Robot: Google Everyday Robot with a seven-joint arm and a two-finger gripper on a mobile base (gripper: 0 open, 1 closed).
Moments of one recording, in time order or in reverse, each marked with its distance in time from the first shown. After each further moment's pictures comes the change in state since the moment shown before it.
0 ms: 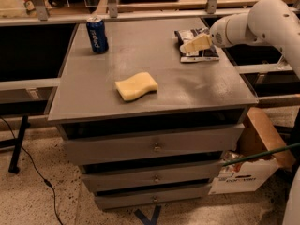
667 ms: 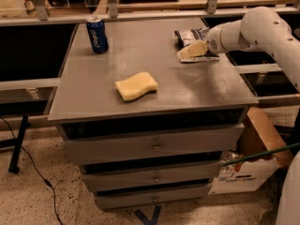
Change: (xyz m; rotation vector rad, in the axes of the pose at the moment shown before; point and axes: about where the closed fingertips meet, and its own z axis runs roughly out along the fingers) arm 0.021 0.006 0.021 -0.015 0.028 0.025
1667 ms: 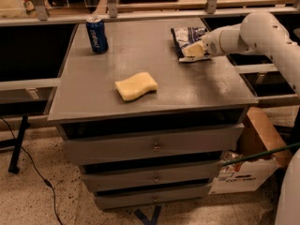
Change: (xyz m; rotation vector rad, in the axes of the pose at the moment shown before) arm 0.011 0.003 0.007 -0.026 -0.003 0.009
